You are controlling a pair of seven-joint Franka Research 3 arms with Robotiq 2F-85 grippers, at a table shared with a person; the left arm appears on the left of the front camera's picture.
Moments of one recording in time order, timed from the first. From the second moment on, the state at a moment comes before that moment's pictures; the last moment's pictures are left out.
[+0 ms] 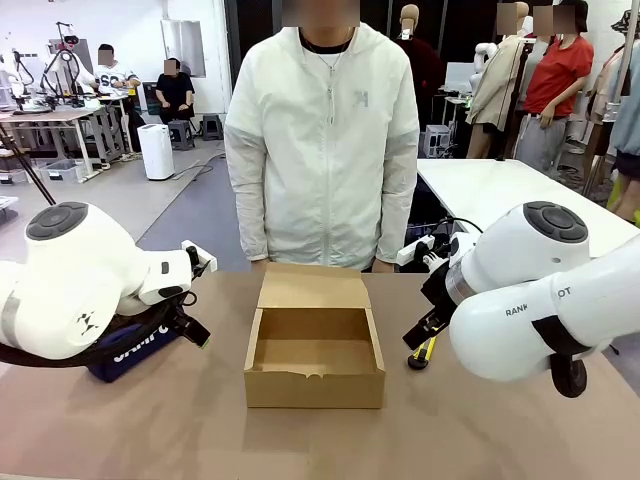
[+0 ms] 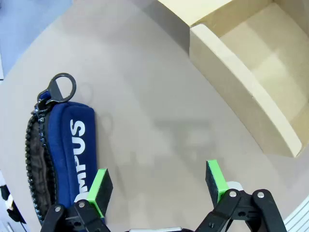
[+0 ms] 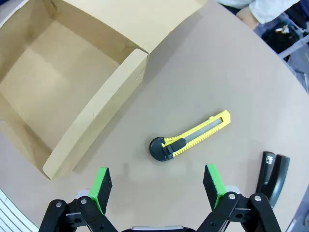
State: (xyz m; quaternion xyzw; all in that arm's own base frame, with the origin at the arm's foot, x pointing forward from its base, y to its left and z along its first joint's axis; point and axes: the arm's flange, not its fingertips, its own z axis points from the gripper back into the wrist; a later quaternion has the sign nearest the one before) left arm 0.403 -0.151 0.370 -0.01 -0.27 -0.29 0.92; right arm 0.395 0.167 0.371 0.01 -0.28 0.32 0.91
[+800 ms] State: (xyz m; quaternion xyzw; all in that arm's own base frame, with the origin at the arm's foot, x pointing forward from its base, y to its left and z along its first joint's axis) left arm 0.403 -0.151 0.370 -0.01 -0.27 -0.29 0.92; right arm 0.395 0.167 0.371 0.01 -0.28 0.32 0.91
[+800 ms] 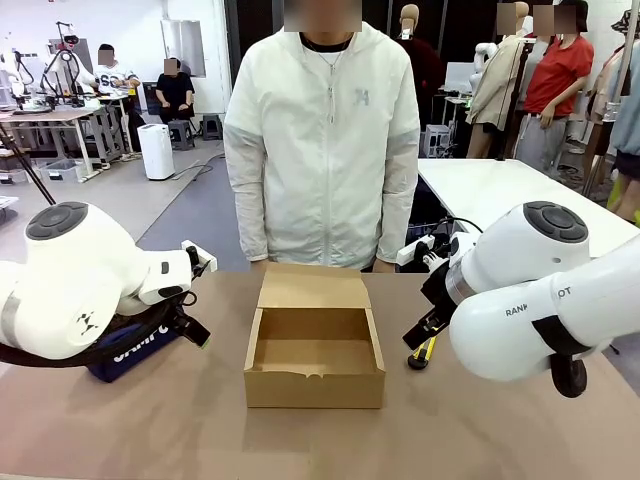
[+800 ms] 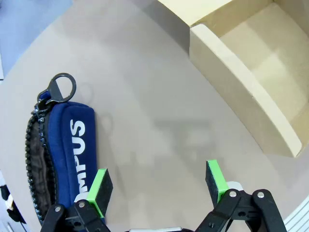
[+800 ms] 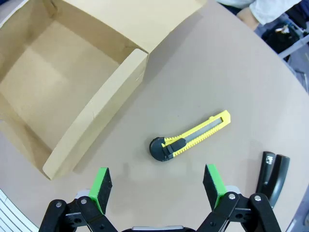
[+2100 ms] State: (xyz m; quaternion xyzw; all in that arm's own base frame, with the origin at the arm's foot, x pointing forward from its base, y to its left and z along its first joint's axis) left arm 0.326 0.191 0.504 -0.53 -0.31 0.15 0.78; right arm 0.293 -0.174 0.511 0.52 -0.29 -0.17 0.79
